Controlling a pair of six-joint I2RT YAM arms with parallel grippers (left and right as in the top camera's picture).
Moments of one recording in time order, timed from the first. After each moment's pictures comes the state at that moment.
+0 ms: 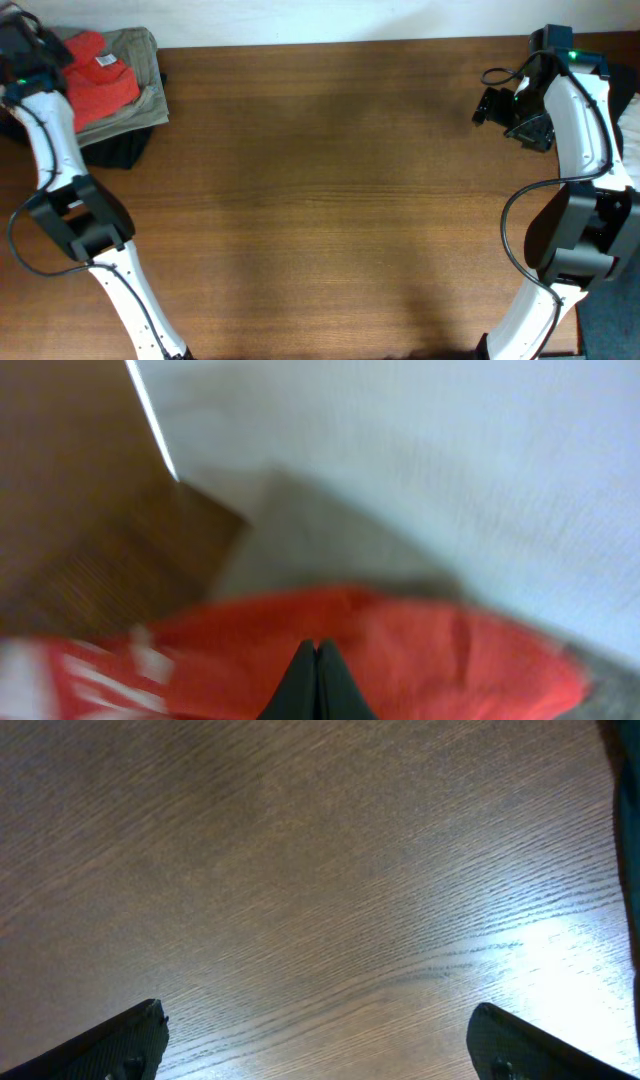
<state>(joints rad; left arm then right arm) 0.42 2.71 2.64 -0.42 -0.08 -0.15 -0.20 2.08 1.92 -1.23 -0.03 0.31</state>
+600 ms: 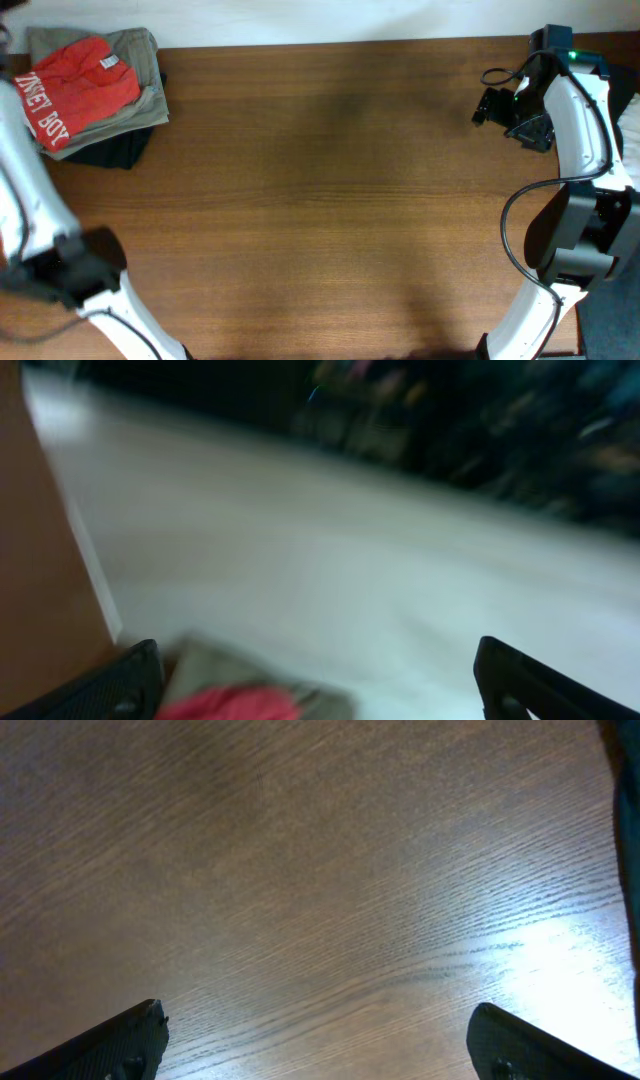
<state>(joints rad) 0.41 2.19 2.64 -0.66 0.19 -0.15 -0.20 2.08 1.92 -1.23 -0.03 0.31</state>
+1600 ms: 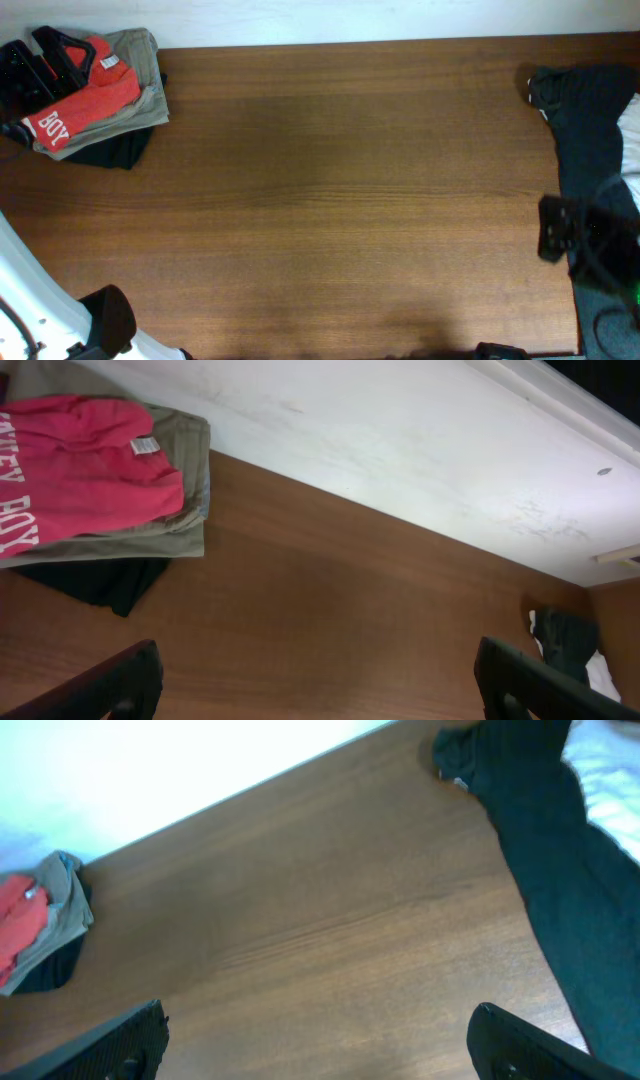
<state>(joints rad) 0.41 1.81 2.65 -1.57 0.52 -0.15 -0.21 1.06 2.06 -1.69 -0.17 0.26</state>
